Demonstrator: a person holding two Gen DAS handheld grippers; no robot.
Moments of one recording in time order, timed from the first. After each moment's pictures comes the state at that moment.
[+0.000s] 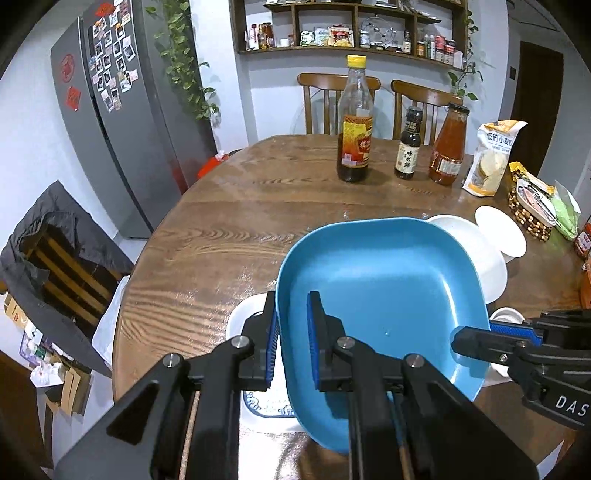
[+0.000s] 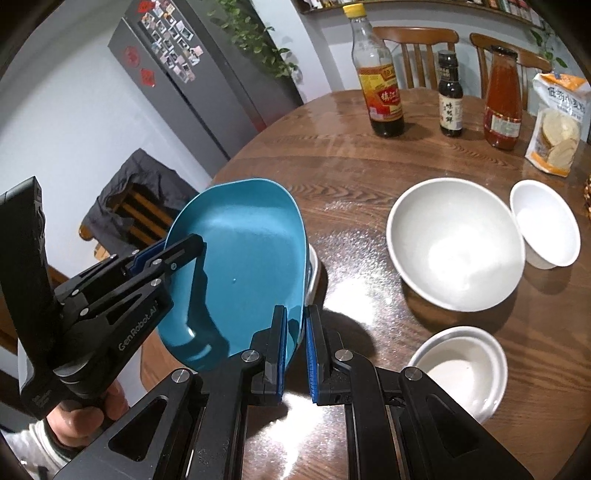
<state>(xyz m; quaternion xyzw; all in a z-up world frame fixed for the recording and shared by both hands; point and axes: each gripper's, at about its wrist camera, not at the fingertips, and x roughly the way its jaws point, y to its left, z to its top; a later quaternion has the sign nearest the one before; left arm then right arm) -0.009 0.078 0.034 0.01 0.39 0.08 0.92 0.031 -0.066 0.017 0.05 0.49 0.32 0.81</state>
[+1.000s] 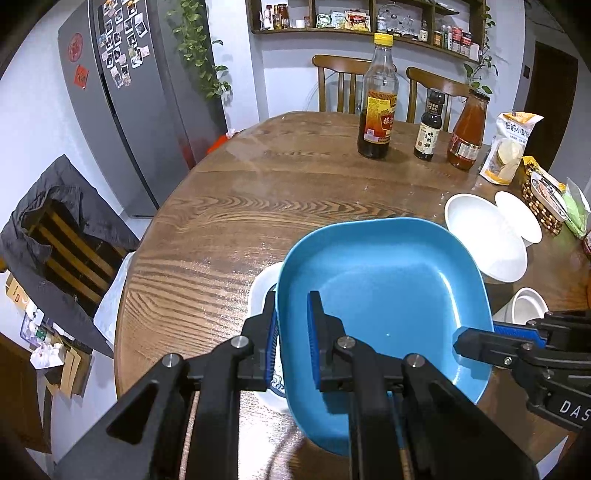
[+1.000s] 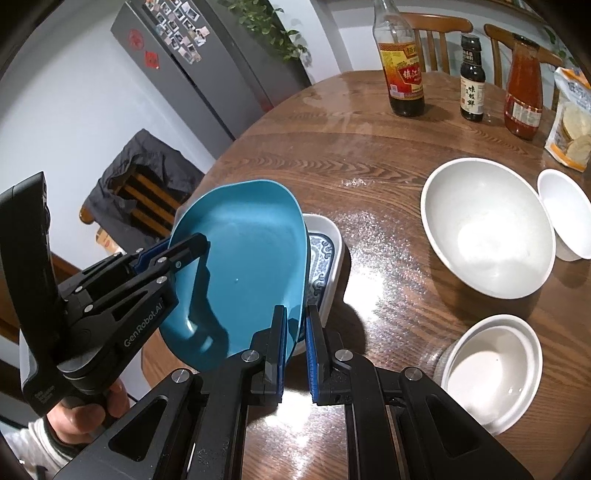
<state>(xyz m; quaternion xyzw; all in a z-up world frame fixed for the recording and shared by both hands) -0.018 0.106 0.017 -0.01 0.42 0.09 0.90 0.027 -0.041 0.004 0.04 0.51 0.33 0.80</state>
